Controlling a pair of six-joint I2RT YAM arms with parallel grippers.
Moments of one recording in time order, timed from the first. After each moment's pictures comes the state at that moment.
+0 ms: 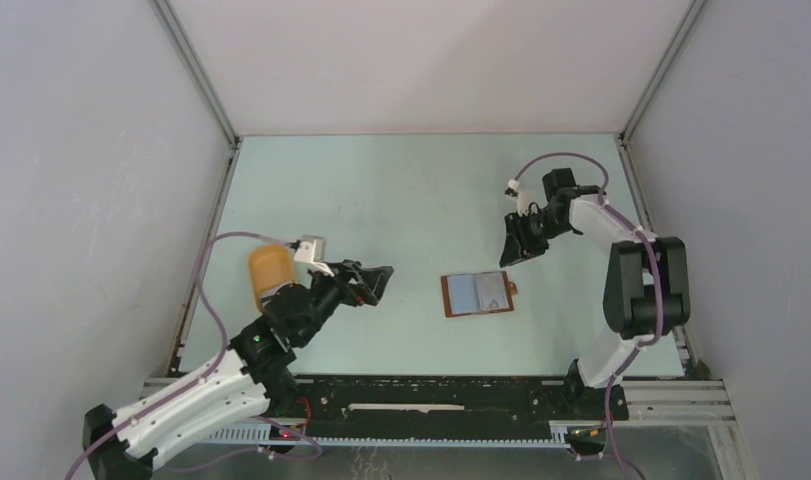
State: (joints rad) left arm -0.87 0.60 0.37 0.14 -0.30 -0.60; right arm 0.09 1.75 1.18 -0.80 -0.64 -0.22
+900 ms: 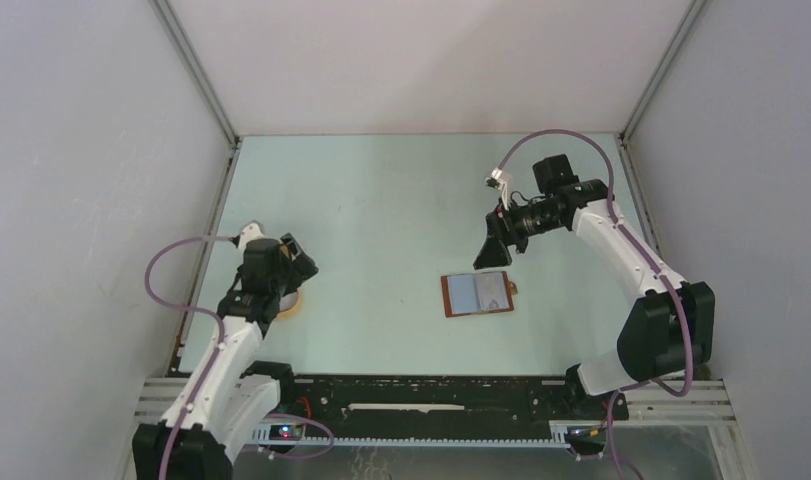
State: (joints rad) left arm -0.10 0.77 0.49 -0.38 -0.18 -0.62; right arm 0.23 1.48 1.26 -0.93 -0.93 -0.42
